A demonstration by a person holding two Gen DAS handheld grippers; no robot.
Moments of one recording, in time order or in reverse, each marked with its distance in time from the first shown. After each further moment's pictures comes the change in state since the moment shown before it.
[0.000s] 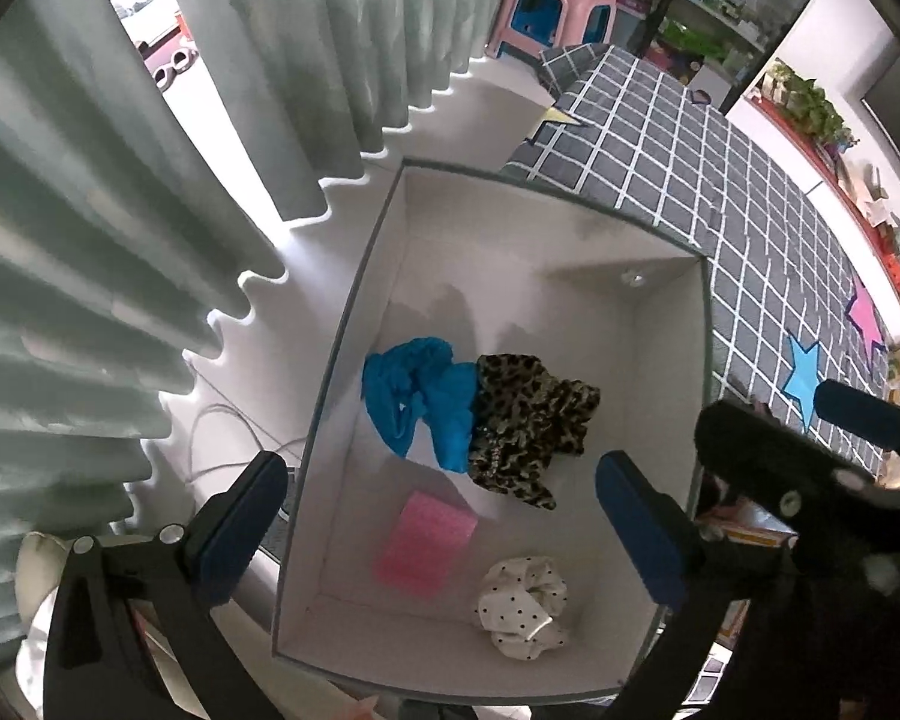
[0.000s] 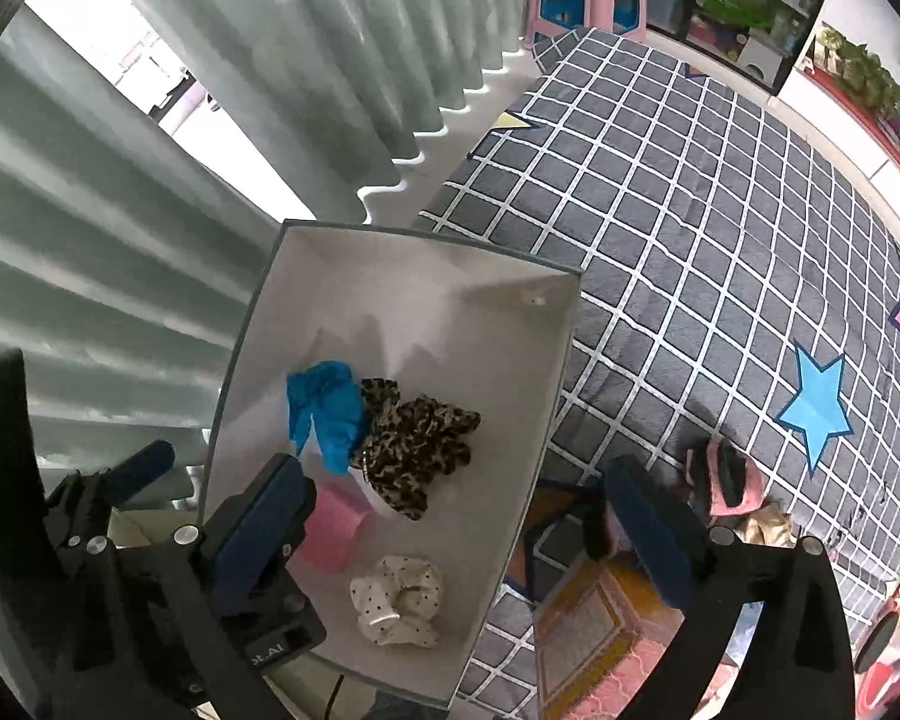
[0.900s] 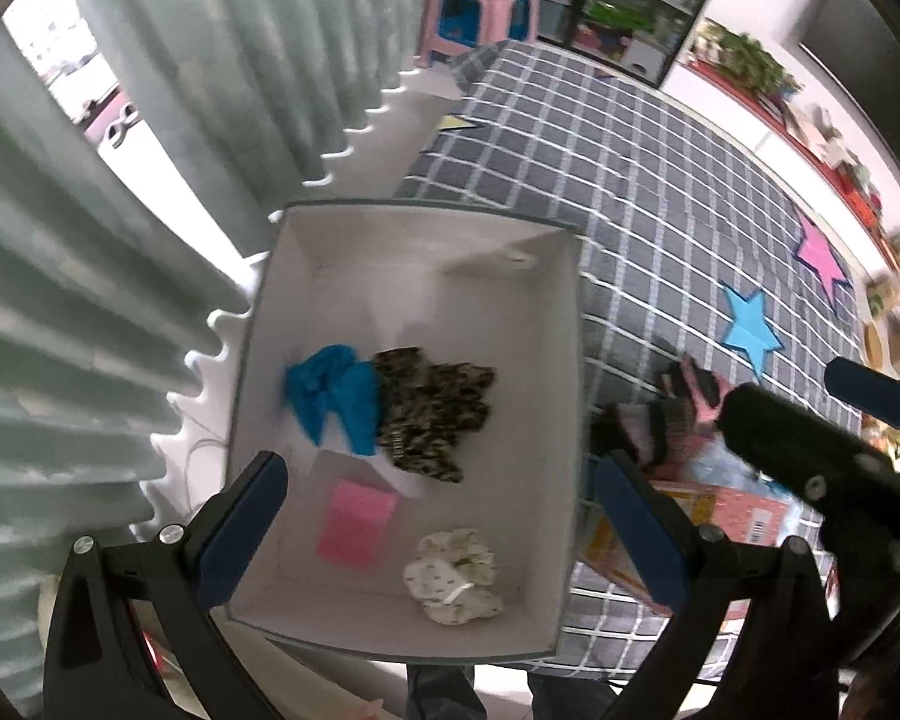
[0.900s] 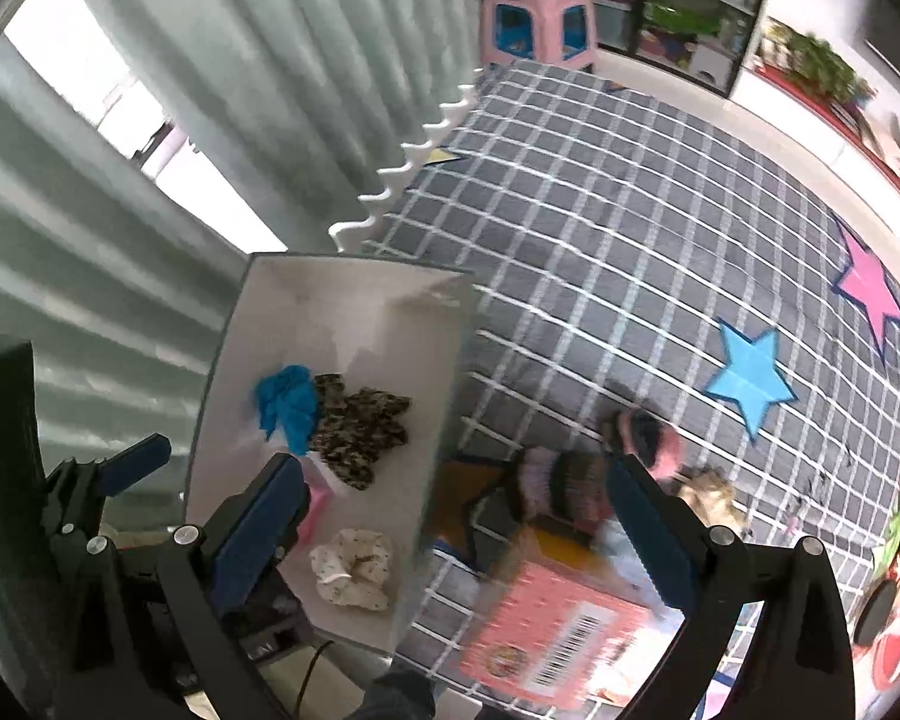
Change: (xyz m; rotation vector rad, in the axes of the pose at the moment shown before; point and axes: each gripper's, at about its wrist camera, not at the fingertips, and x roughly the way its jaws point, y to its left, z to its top) left arm -0.041 -0.073 -0.011 0.164 -0.017 -0.036; right arm -0.057 -0.057 -0.036 0.087 -0.093 -0.033
